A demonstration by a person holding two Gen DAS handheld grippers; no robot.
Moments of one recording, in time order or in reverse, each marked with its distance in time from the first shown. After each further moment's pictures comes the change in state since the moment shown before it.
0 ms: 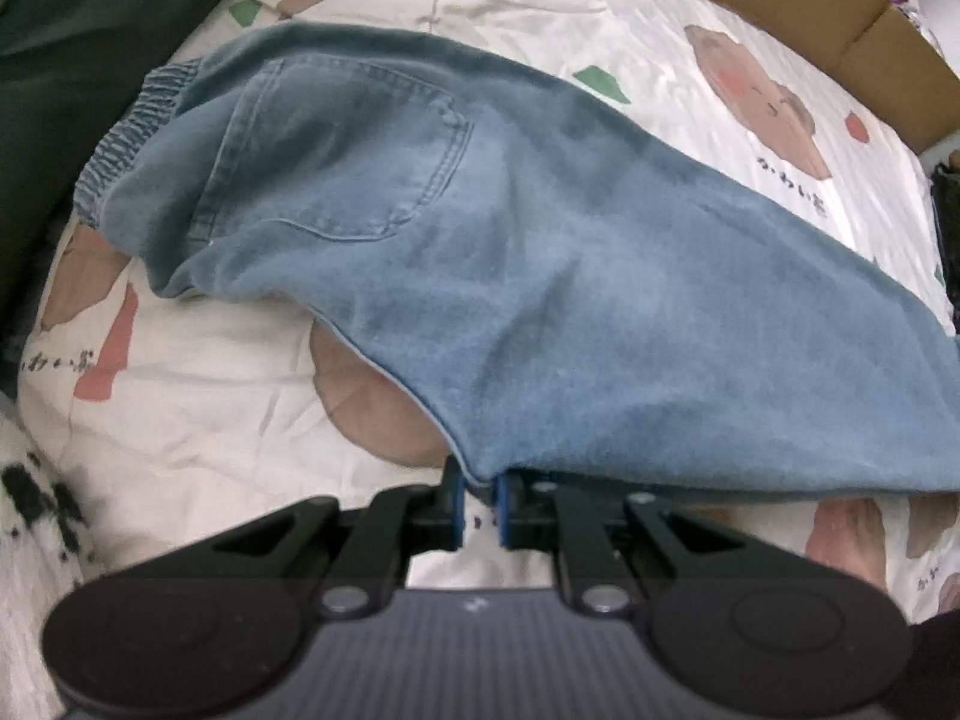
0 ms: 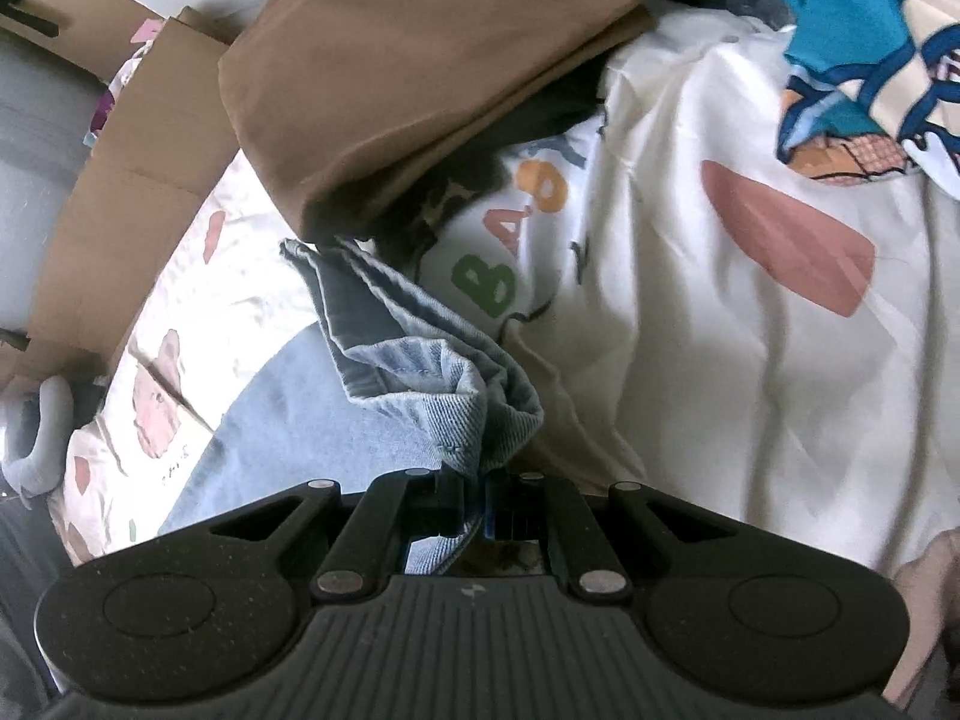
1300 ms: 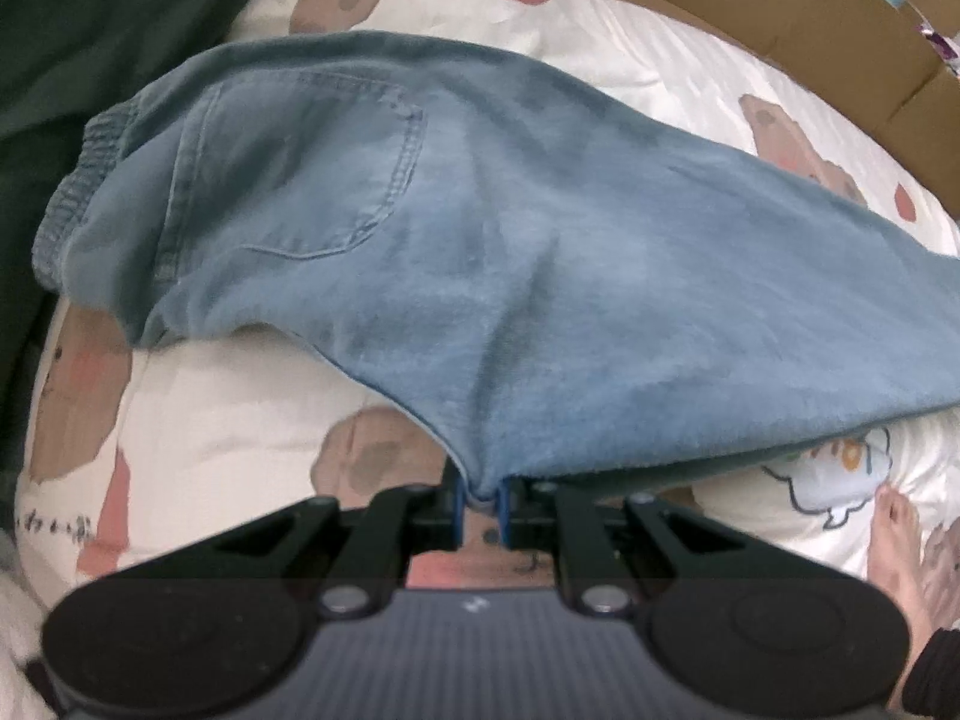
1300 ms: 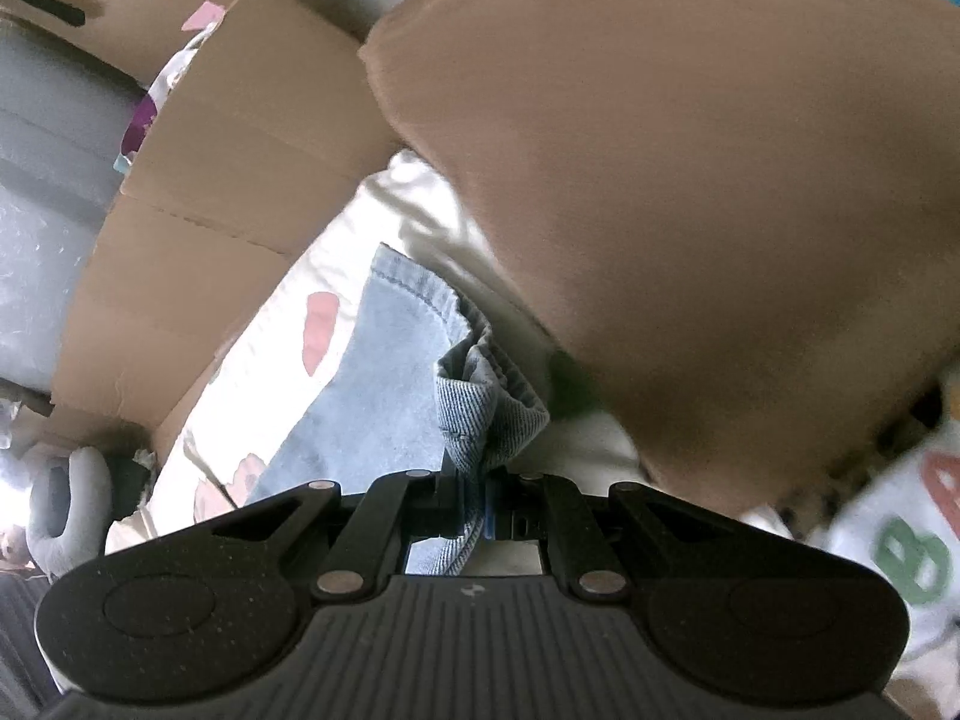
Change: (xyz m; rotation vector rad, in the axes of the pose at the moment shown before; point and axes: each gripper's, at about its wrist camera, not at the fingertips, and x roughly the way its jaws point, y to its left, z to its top) left arm 0.015 -0.006 0.009 0.013 -0.057 0.023; right arm 0.129 0.160 0.107 -0.025 -0.052 0.099
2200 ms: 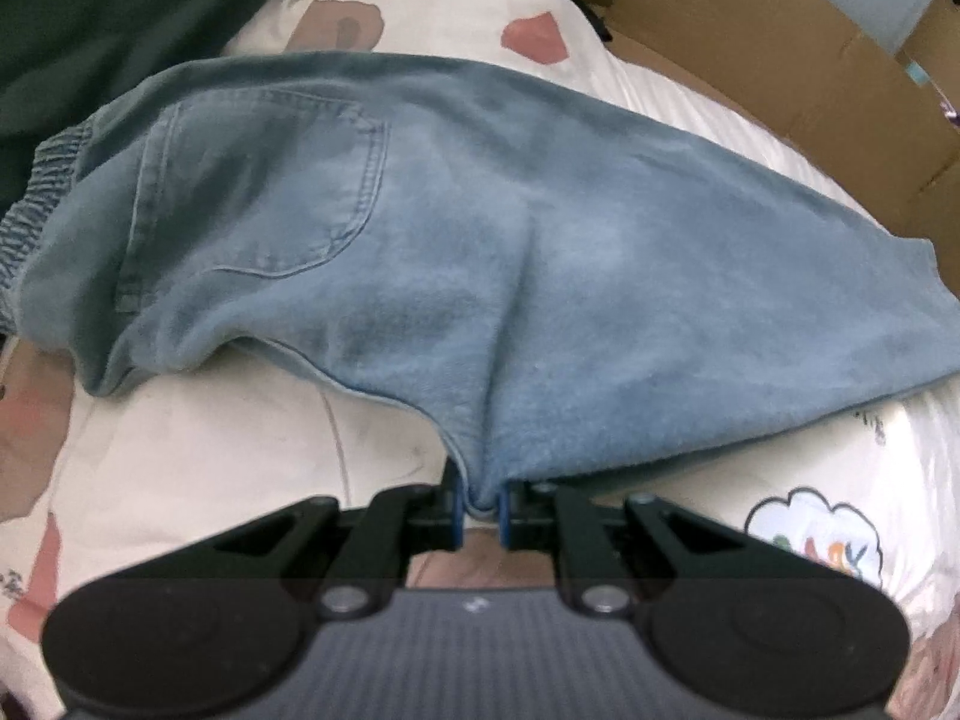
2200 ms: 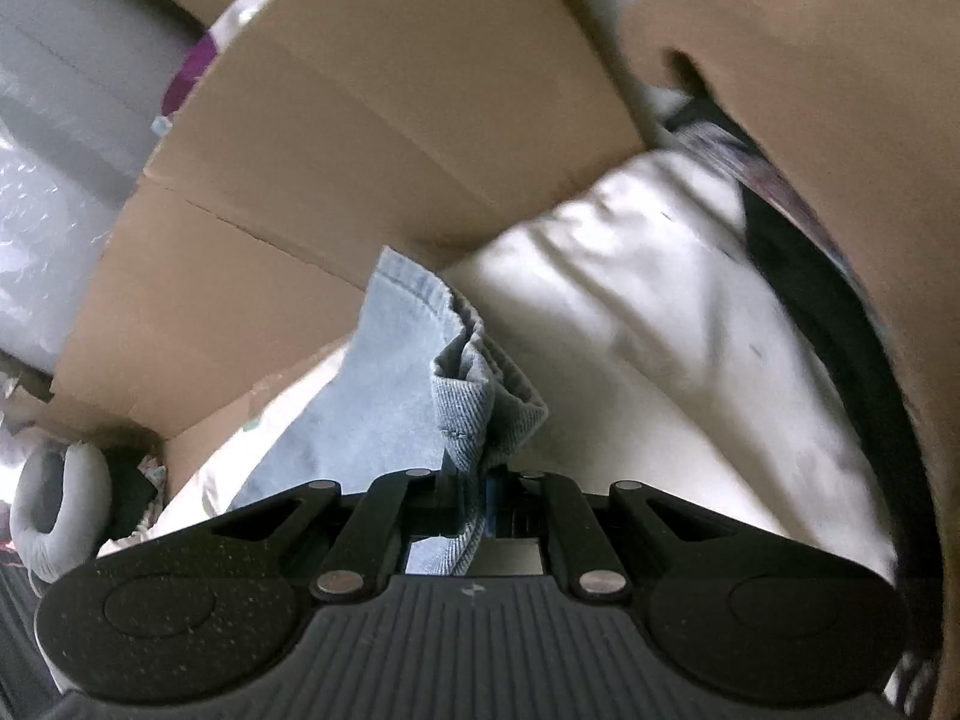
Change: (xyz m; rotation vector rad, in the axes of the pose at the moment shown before) left arm 0.023 0.014 0.034 -0.061 -0.110 -0.039; right arm 0.111 0.100 0.065 -0.165 -0.010 0.061
